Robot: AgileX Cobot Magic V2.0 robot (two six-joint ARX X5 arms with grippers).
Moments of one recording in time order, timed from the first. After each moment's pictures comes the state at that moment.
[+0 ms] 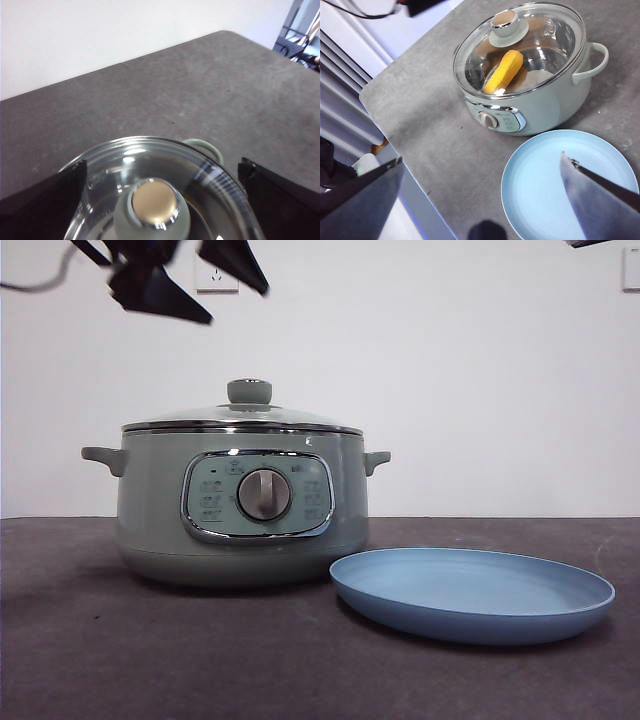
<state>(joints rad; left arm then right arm) -0.32 1.51 1.31 -0.19 0.37 0.07 0.12 0.97 1.10 -0.84 -0.78 -0.18</state>
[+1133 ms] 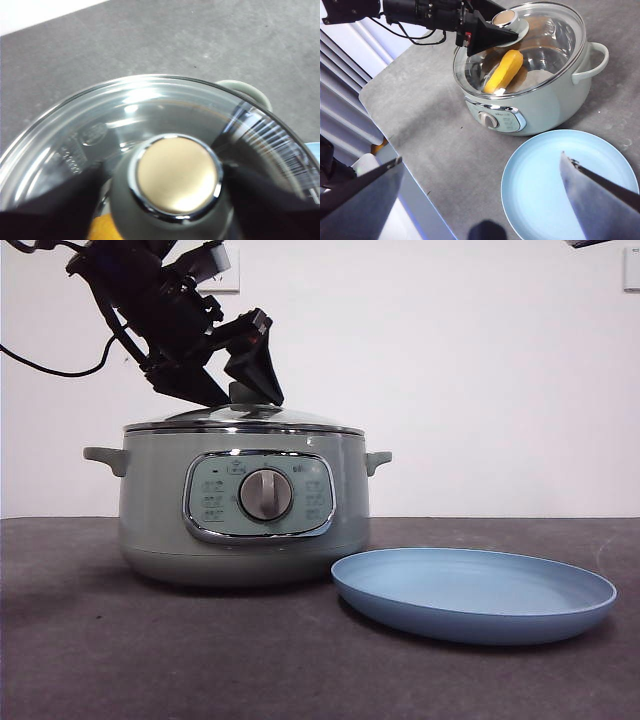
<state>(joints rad) -0.37 1.69 1.31 -0.19 0.24 0.12 0.12 0.97 1.10 -0.84 -0.77 -0.18</state>
